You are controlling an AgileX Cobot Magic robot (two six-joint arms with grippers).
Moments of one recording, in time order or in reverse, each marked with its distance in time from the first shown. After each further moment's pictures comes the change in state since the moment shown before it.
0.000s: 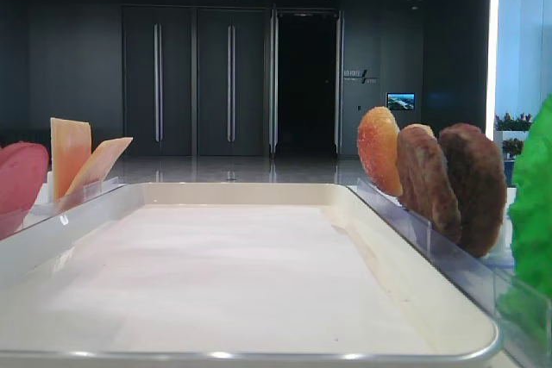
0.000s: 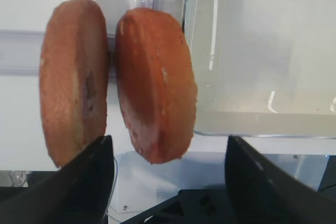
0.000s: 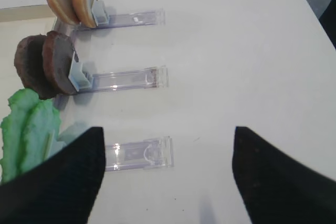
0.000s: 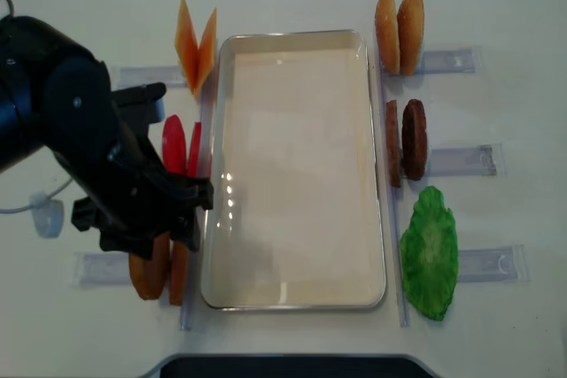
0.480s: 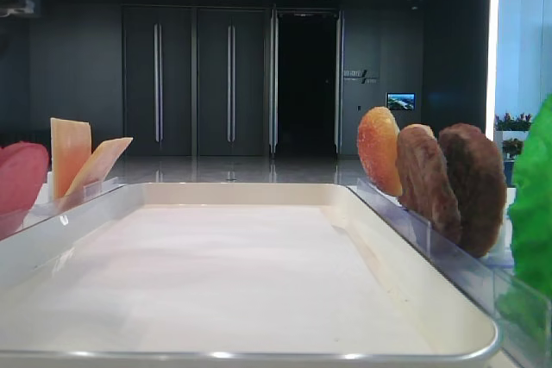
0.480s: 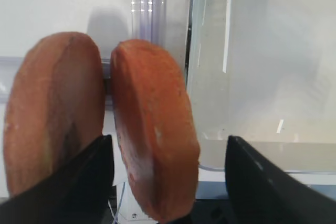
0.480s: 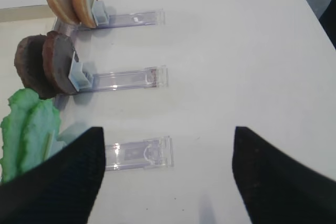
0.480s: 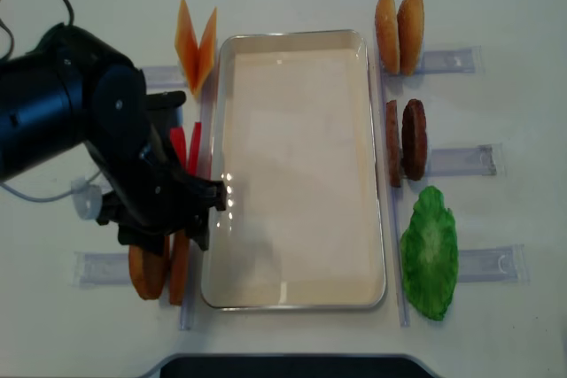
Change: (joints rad) left arm 0.000 0.123 -0.001 0.024 -0.070 0.011; right arm 0.000 0.000 0.000 0.000 0.000 0.000
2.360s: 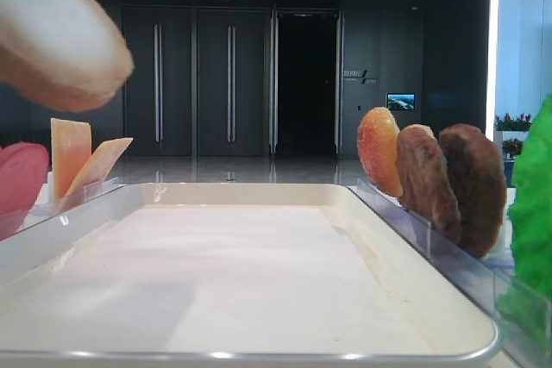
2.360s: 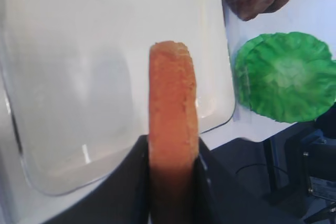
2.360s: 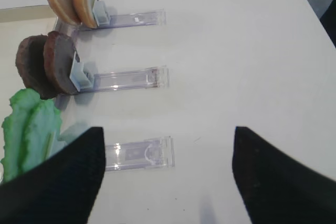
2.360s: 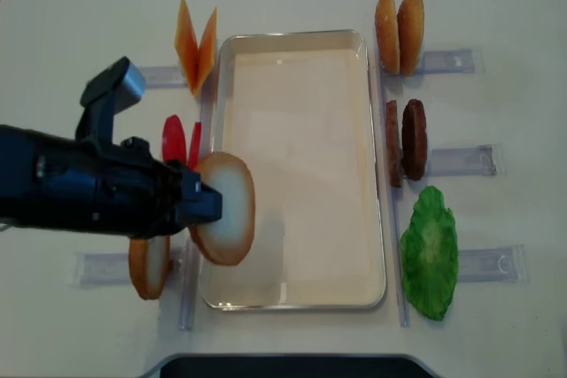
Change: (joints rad) left arm 0.155 -0.396 0.211 -0.667 -0.275 0.727; right arm 0.000 0.000 0.000 0.002 0.000 0.000
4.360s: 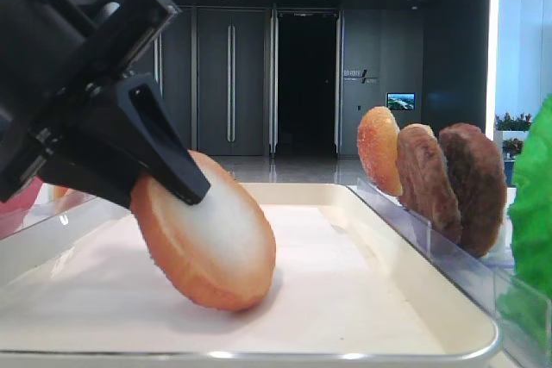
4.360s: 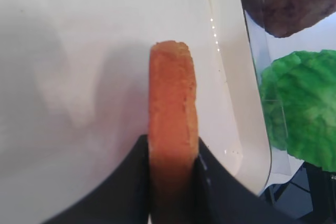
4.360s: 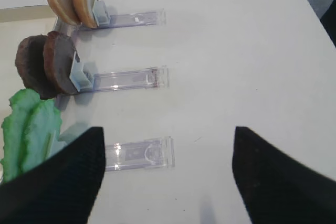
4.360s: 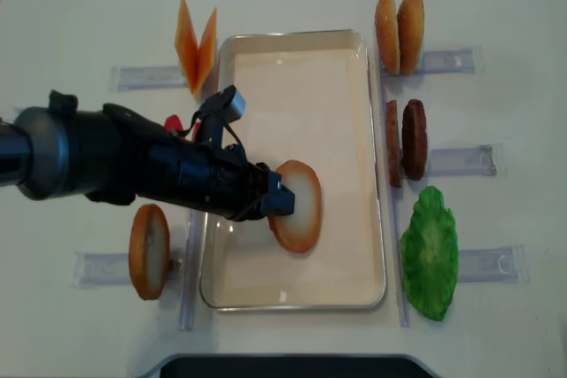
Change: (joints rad) left arm -0.050 0.602 -0.019 -0.786 -0.160 0.944; right arm 0.000 0.000 0.000 0.000 0.000 0.000
